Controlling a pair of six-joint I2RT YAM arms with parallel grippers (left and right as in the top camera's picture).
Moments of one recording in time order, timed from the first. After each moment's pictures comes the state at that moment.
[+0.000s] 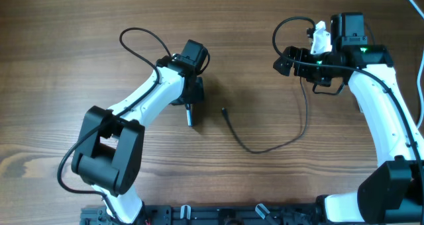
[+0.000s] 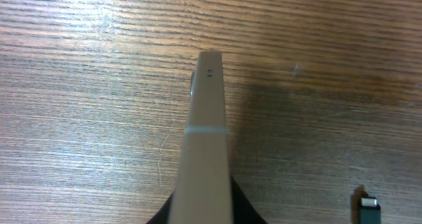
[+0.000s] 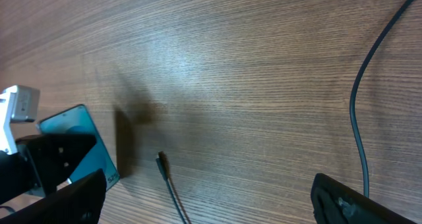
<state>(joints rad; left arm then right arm) -0.44 1.88 1.27 -0.81 -0.08 -0.54 0.03 1.60 1.33 -0.89 -0.41 0.23</state>
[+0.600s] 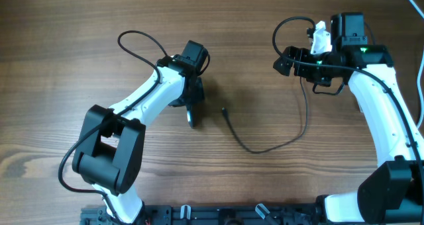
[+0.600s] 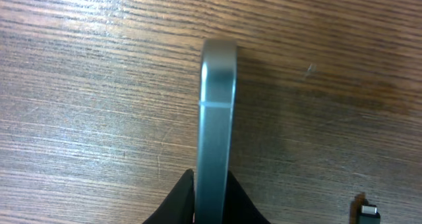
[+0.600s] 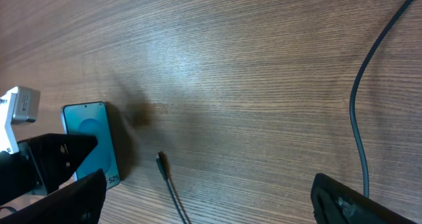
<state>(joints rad) -0.44 1.89 1.27 -0.82 -0.08 -0.61 0.03 1.60 1.33 -0.89 -0.41 0.23</state>
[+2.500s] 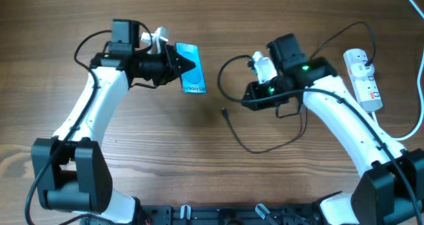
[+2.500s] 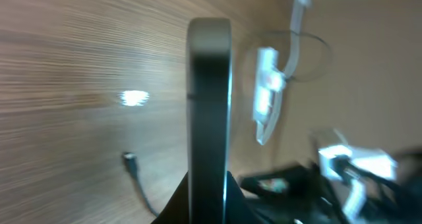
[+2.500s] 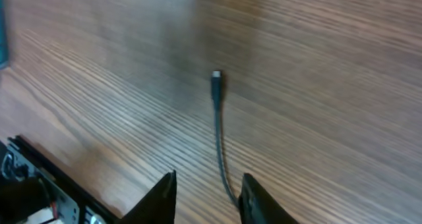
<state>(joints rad) -0.08 1.70 1.23 -0.57 0.91 -0.54 0.38 1.60 1.23 -0.91 -0.42 0.13</state>
